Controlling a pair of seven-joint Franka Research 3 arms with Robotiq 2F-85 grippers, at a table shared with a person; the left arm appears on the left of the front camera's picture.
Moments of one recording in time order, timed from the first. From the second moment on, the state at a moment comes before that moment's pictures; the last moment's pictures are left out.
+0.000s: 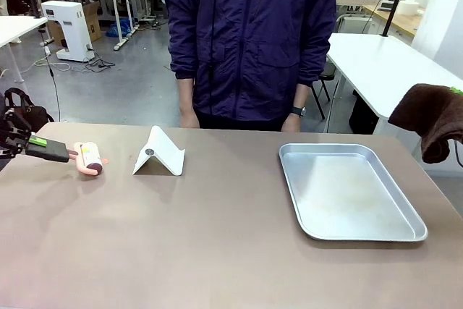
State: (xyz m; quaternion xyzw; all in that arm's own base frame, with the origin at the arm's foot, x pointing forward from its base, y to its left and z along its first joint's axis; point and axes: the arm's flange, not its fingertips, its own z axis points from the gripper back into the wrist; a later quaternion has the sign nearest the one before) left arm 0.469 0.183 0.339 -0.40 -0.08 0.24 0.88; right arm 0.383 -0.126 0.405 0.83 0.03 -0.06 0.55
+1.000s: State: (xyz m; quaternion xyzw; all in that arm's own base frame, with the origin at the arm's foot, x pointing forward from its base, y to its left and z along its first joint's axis) left arm 0.469 0.147 0.355 -0.50 -0.08 0.14 0.85; right arm 0.384 -0.126 0.406 0.83 0.03 -0.06 0.55
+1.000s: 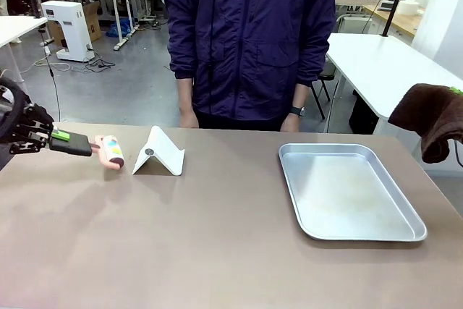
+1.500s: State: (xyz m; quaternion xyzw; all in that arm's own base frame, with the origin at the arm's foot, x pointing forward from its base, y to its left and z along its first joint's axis) left arm 0.354 0.202 0.408 -0.65 -0.14 -0.01 0.74; right arm 0.384 -0.126 0.406 0.83 0.03 -0.06 0.55
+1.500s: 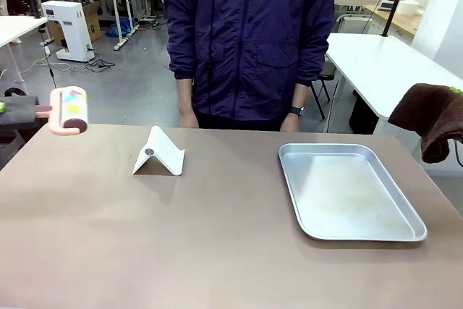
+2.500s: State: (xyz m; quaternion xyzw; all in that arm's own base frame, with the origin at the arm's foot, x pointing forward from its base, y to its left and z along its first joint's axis) left arm 0.273 0.240 0.365 -0.66 -0.08 -0.04 0.75; right arm 0.385 -0.126 0.406 0.83 0.03 -0.06 0.55
